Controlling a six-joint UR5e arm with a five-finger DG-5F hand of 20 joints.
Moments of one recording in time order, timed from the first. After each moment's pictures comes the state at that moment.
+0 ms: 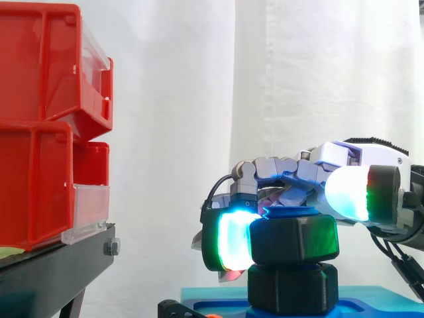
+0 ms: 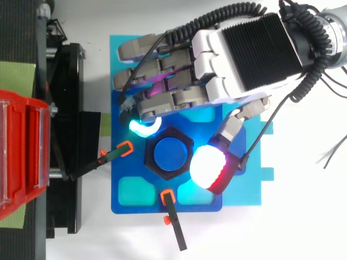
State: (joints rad) arm -0.04 -2.36 -1.30 -2.29 -2.03 -1.26
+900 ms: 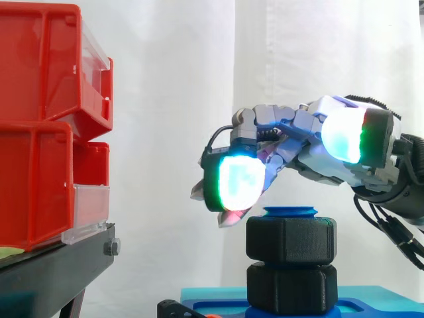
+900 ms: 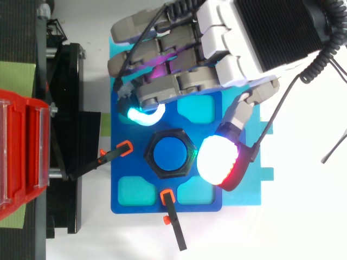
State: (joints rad) arm -0.07 -2.36 -1.24 -2.24 -2.11 -1.26
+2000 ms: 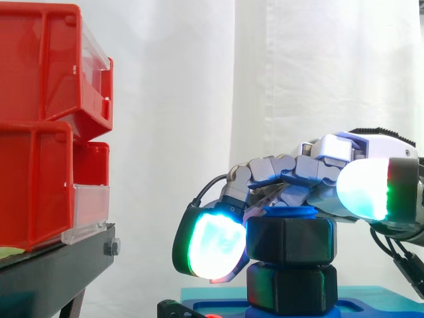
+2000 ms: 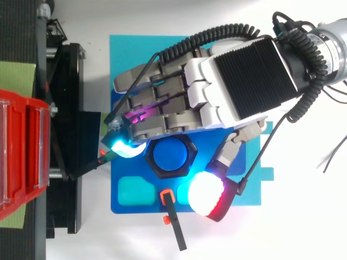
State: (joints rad) arm -0.01 -2.36 -1.27 -2.34 -2.04 -1.27
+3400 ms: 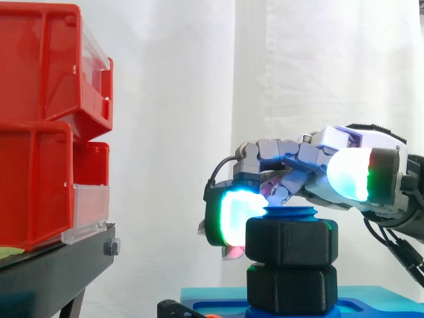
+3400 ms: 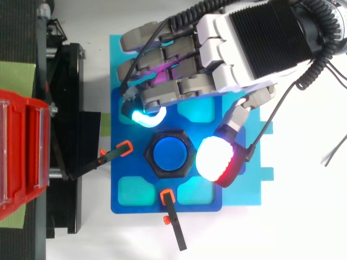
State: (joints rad) arm -0.07 -2.36 -1.28 -2.26 -2.08 -1.27
